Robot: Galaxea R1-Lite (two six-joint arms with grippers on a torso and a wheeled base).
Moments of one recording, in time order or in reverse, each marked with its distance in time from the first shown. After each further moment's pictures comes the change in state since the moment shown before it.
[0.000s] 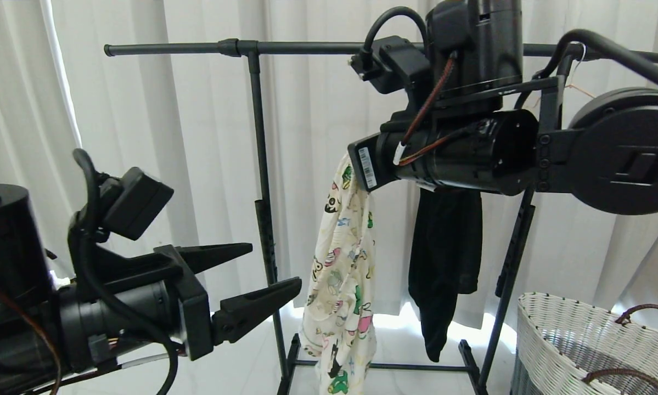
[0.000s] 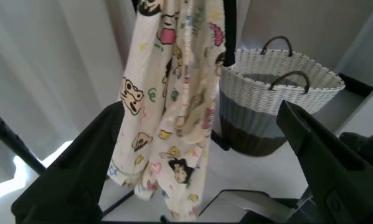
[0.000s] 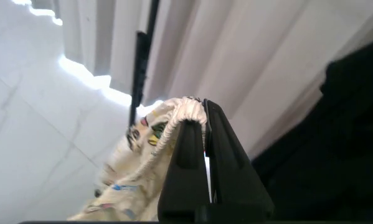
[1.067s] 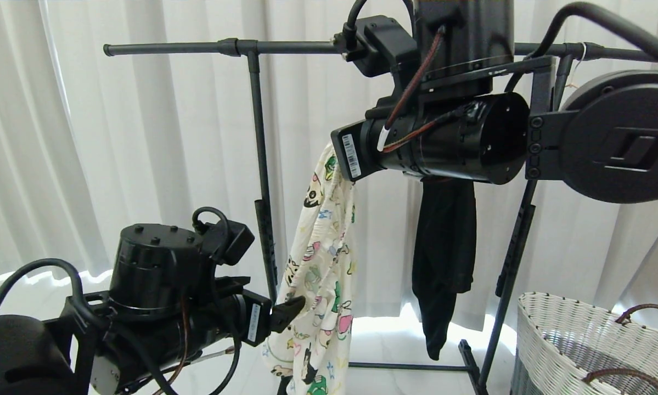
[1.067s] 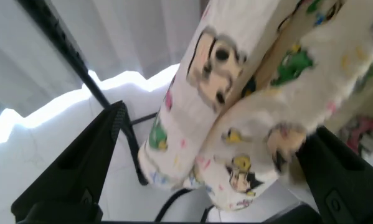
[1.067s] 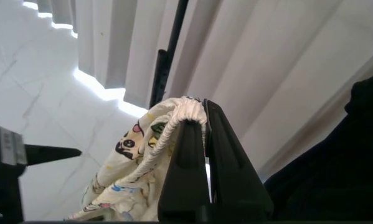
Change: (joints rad) left arm 0.000 0.279 0.024 0.000 0.333 -0.004; right arm 0.027 0.026 -0.093 0.037 -0.002 0.002
